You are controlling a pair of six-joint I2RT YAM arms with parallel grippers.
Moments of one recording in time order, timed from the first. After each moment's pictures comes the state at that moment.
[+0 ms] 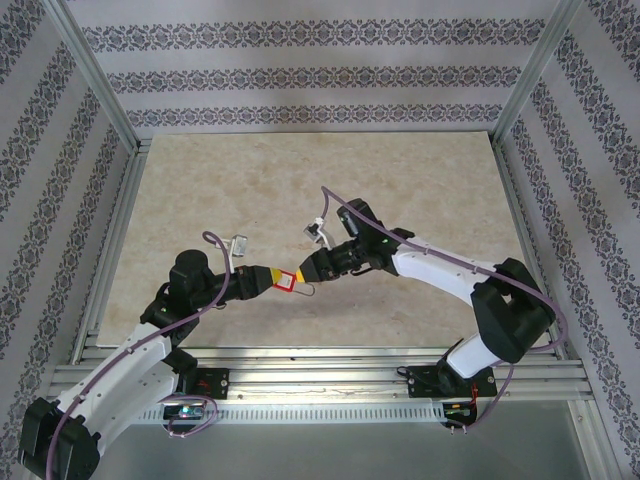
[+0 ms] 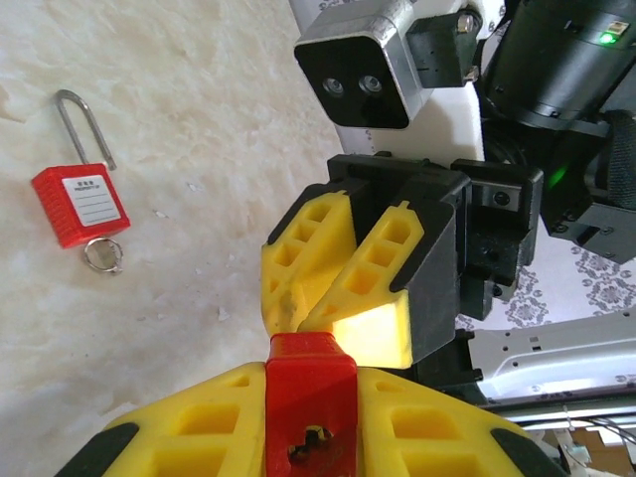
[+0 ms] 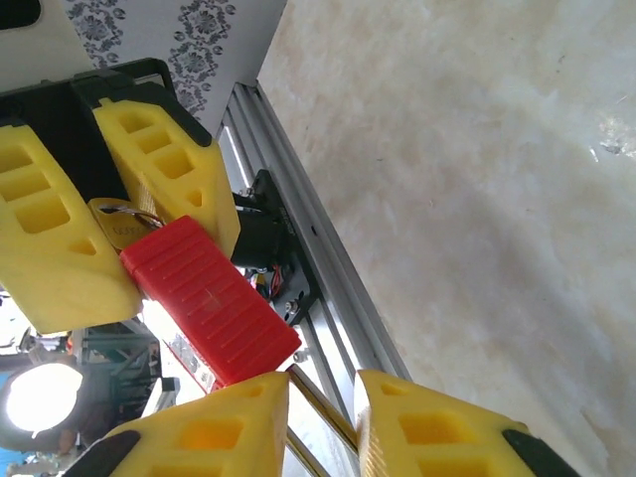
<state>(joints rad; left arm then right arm) -0.41 0.72 0.36 0.06 0.67 -0.84 0.69 1.53 0.94 -0.22 -0.95 0.50</state>
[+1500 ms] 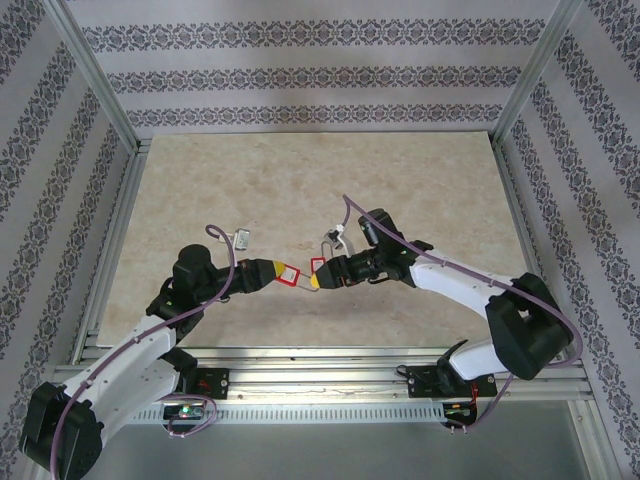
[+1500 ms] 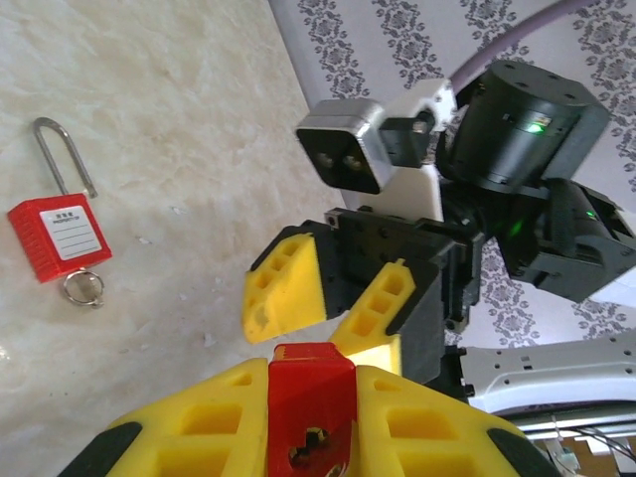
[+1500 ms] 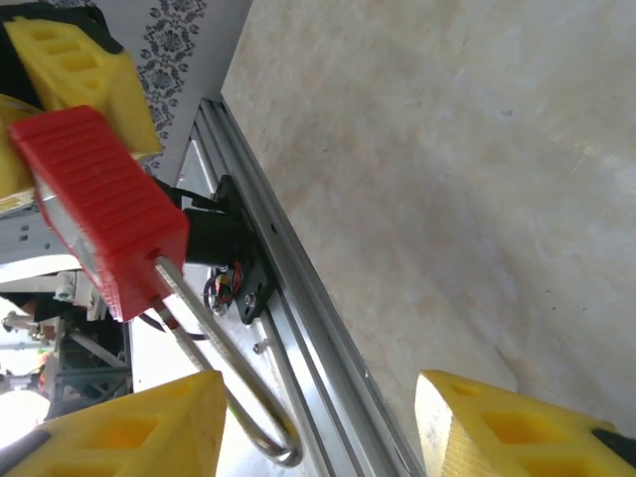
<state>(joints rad) -0.41 0.81 0.37 0.18 0.68 -0.87 0.60 1.43 0.78 -0.18 -0.92 0.46</state>
